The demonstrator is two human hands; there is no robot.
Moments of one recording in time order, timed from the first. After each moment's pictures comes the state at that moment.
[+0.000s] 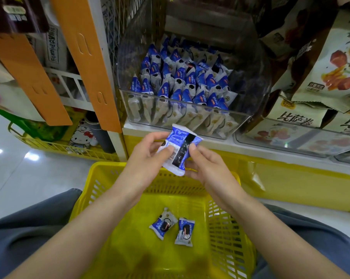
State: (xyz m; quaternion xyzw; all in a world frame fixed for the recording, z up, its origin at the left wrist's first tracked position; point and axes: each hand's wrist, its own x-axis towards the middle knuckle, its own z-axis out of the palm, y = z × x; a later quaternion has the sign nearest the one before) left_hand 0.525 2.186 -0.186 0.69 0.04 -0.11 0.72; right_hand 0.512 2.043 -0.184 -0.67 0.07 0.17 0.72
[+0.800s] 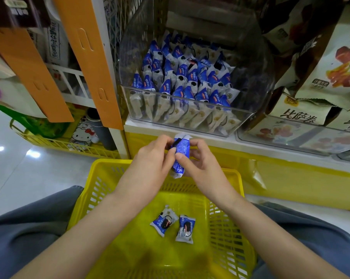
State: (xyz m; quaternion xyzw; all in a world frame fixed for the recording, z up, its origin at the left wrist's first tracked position) left_hand 0.515 2.188 -0.197 0.89 -0.12 0.05 0.43; right_hand 0.510 2.049 -0.201 -0.75 -0.01 0.10 0.65
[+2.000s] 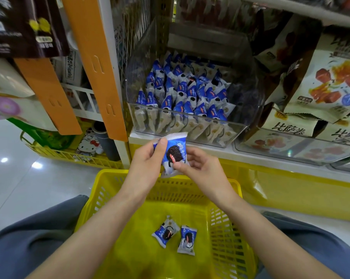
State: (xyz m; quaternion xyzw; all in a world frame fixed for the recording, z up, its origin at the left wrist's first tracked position) left_hand 0.522 2.186 -0.177 0.69 0.07 -0.07 0.72; right_hand 0.520 2.050 -0.185 -0.79 -0.03 0.06 0.61
